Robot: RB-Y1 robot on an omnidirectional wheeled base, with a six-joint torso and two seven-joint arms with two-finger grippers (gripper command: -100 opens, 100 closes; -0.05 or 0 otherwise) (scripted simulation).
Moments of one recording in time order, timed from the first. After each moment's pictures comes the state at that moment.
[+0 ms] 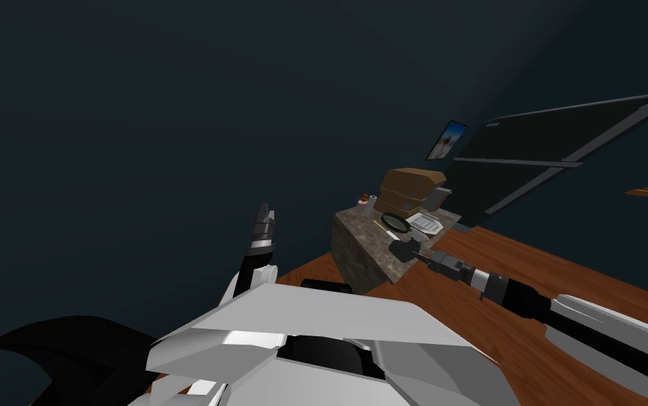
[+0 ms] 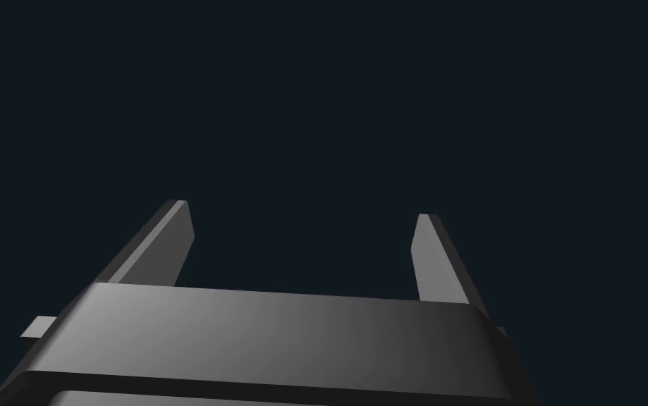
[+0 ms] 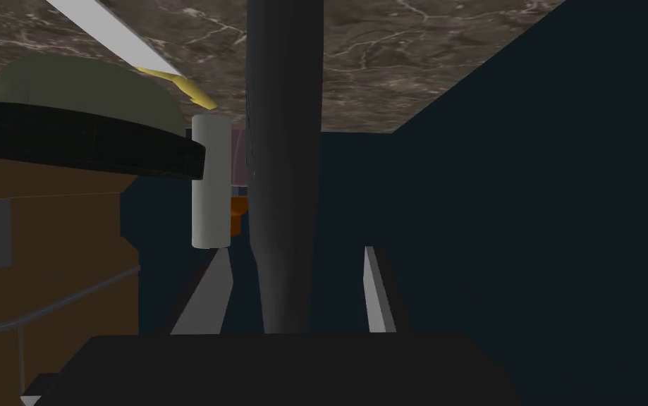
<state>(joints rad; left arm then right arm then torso) 0.55 -0.05 0.03 -2.22 -0.04 -0.42 -0.15 0.65 -1.37 0.01 -1.54 0.08 -0.70 0.48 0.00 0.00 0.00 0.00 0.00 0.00</state>
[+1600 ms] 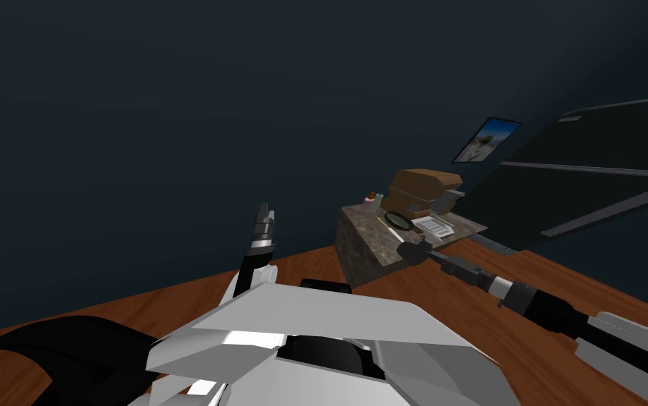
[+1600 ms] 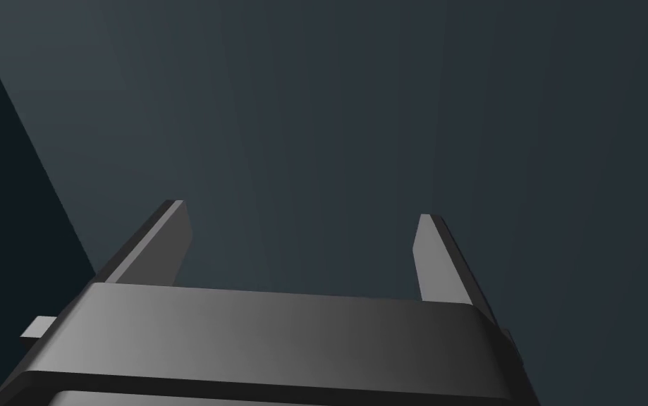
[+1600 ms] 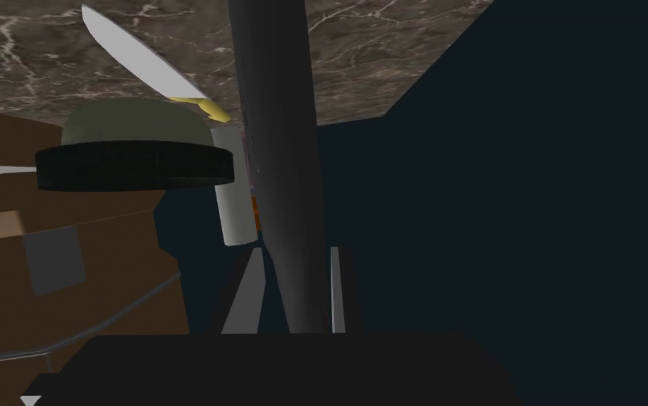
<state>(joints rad) 0.55 -0.05 0.03 -2.22 -0.04 -0.42 -0.15 0.68 -1.39 0.04 -1.43 -0.10 -0.77 0.39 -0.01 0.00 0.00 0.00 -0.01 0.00</state>
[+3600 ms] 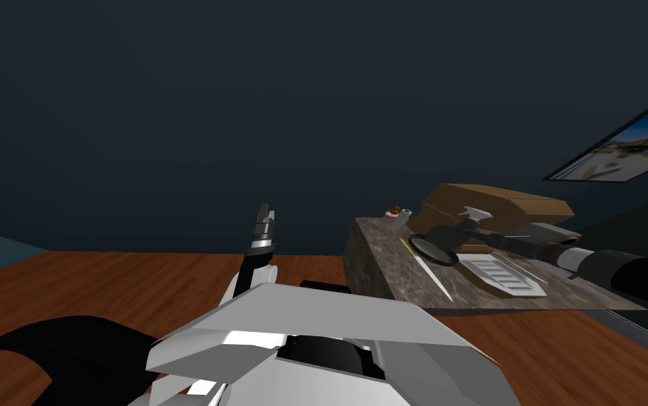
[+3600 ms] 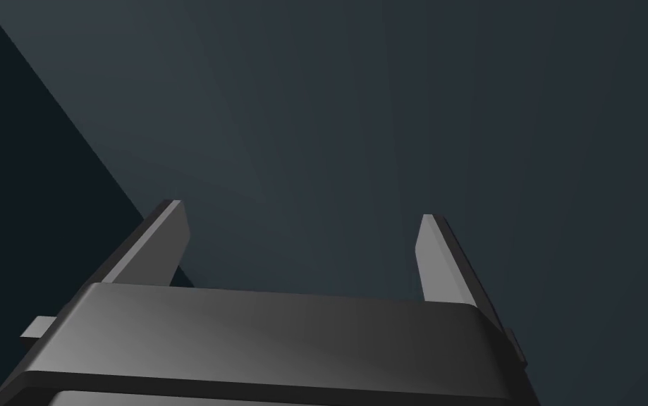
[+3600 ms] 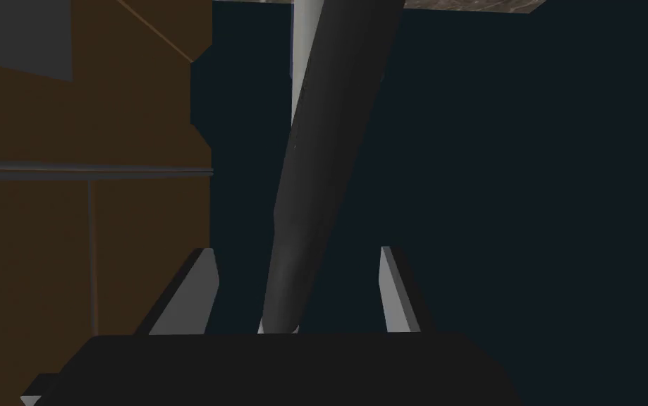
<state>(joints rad) 0.55 -0.05 0.03 -2.22 -0.04 -0.42 -0.15 0.67 -1.65 -0.11 -1.11 -0.12 -0.76 0.13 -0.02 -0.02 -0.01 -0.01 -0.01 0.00</state>
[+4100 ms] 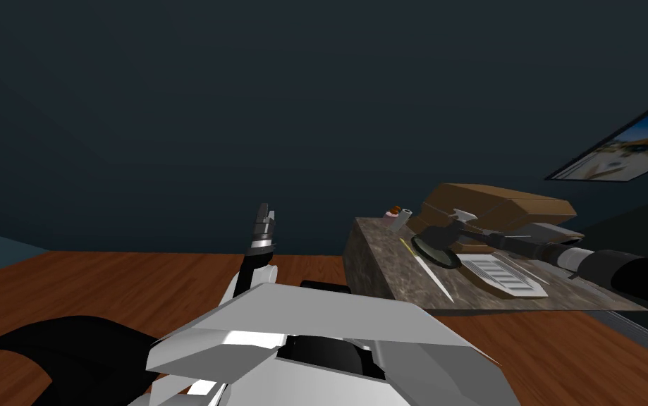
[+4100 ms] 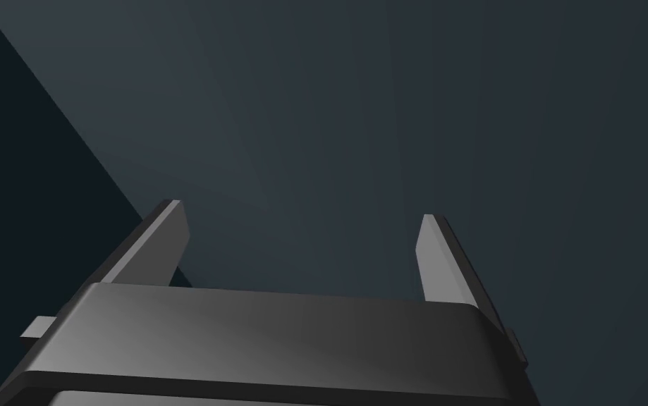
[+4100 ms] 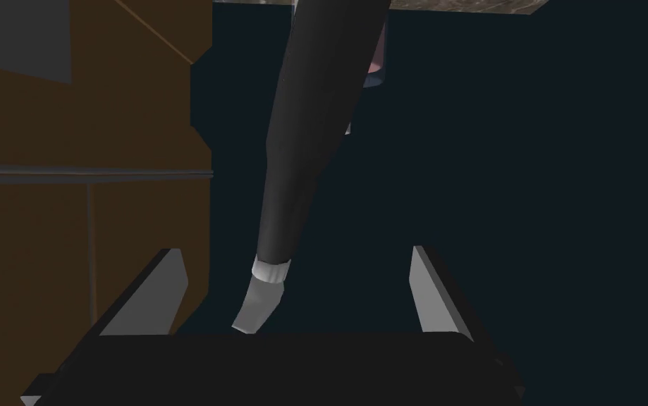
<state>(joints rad) 0.55 -0.05 0.03 -2.22 -0.04 -0.42 -0.15 0.67 -1.65 -0.11 -1.11 -0.12 -0.76 0.13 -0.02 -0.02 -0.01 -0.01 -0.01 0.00</state>
